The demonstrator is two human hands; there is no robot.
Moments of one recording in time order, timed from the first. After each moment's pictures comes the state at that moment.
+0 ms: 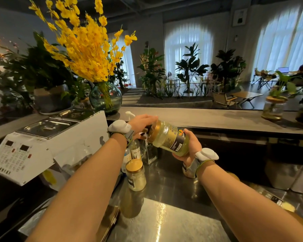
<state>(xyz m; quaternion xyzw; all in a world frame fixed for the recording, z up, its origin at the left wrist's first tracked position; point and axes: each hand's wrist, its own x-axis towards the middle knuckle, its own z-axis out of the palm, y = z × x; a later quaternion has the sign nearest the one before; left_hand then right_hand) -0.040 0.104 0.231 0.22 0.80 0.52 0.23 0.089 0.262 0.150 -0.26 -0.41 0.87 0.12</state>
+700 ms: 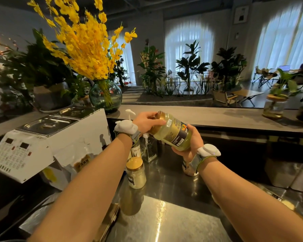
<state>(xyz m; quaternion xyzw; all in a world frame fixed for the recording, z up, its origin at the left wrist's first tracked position) -0.029 0.114 0.227 0.31 0.79 0.51 0.15 0.080 0.272 0.146 -0.23 -0.39 0.88 0.13</state>
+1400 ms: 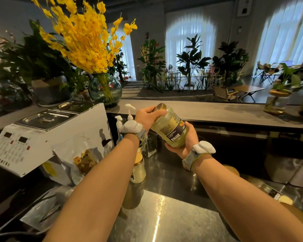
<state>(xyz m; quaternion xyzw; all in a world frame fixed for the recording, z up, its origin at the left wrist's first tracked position) -0.026 0.126 0.207 0.27 0.72 0.63 0.10 0.068 0.259 0.139 -0.23 -0.36 0.90 0.09</state>
